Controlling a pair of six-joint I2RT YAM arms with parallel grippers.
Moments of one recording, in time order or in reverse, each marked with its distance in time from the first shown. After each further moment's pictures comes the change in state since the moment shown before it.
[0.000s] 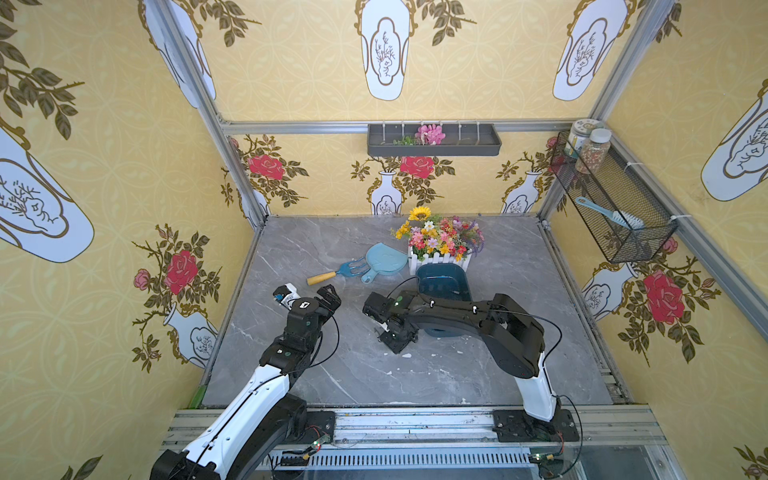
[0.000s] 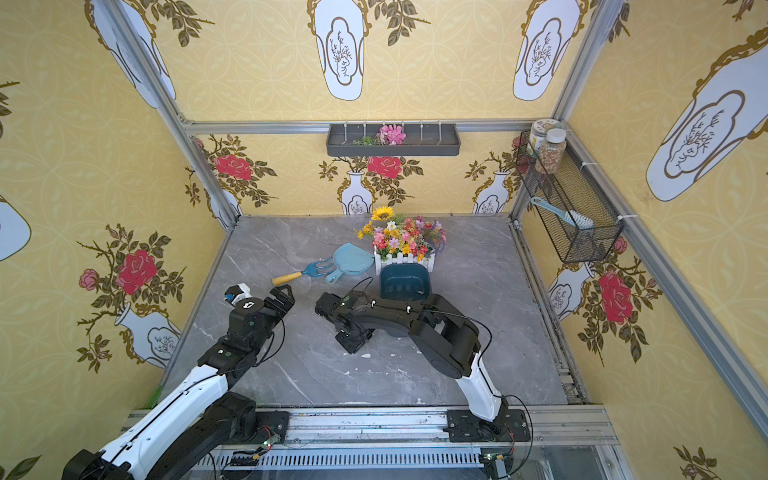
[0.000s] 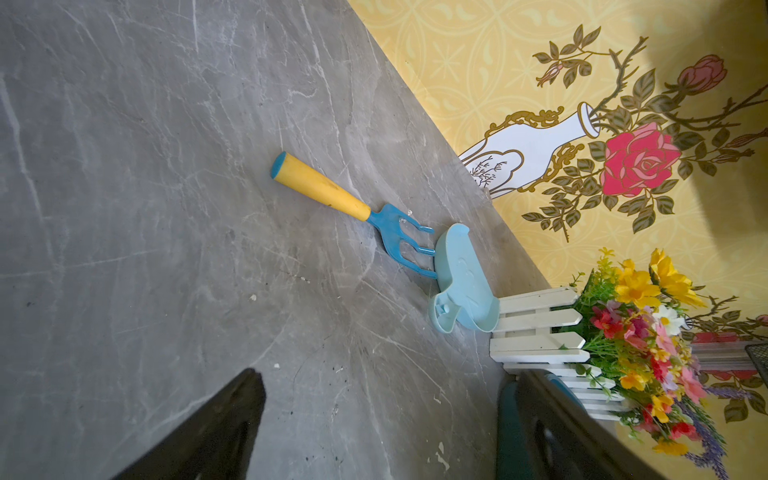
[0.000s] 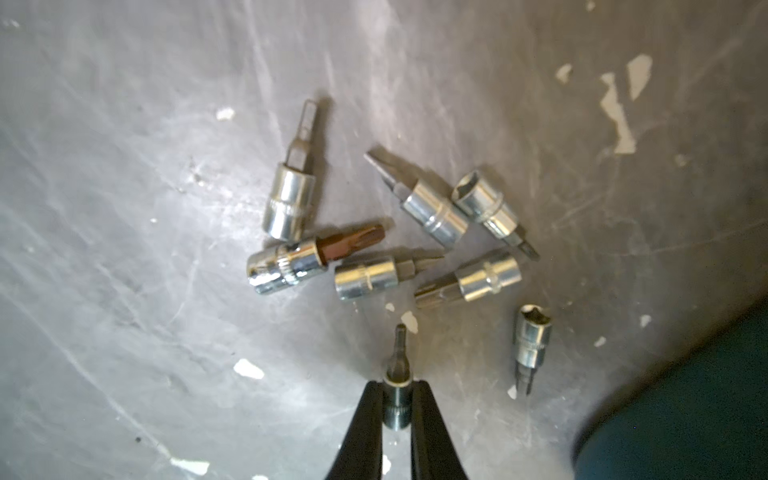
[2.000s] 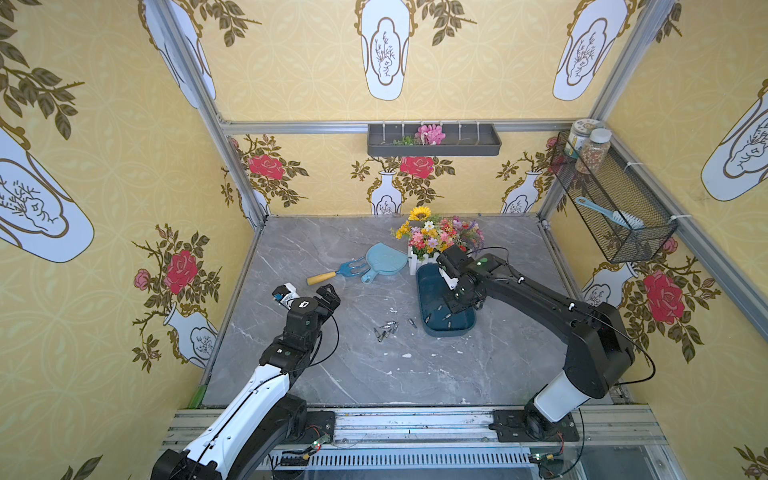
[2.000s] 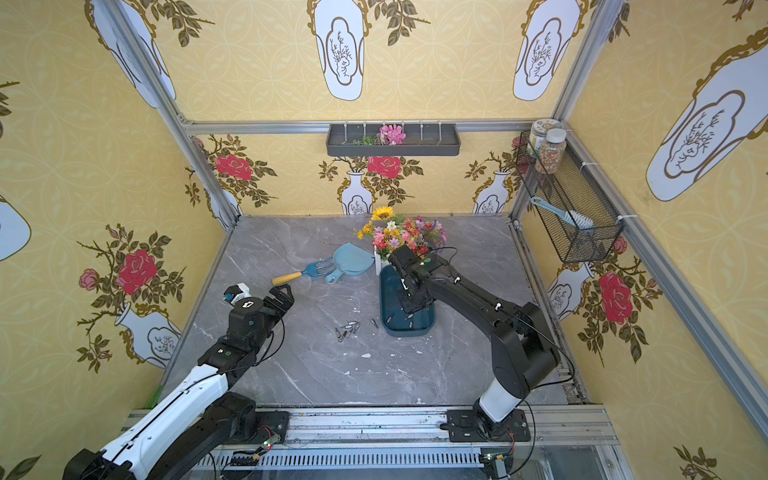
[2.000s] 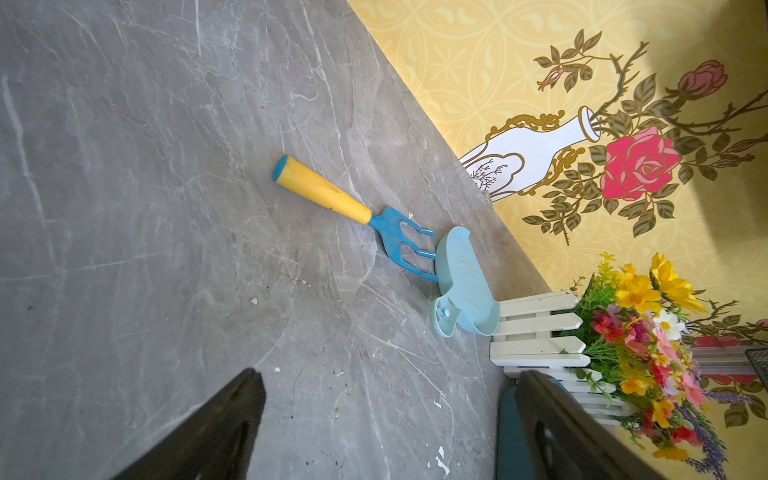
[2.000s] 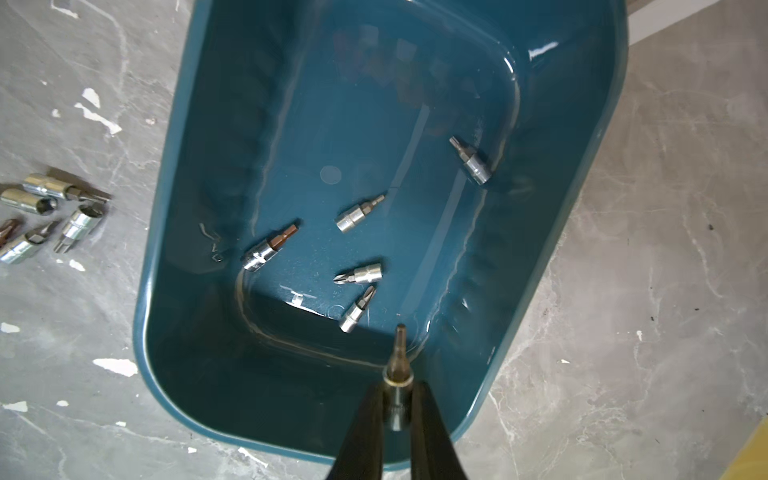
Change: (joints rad) left arm 0.011 0.004 0.000 0.008 0.005 0.001; right arm -0.435 -0.427 -0.216 -0.087 0.056 -0.052
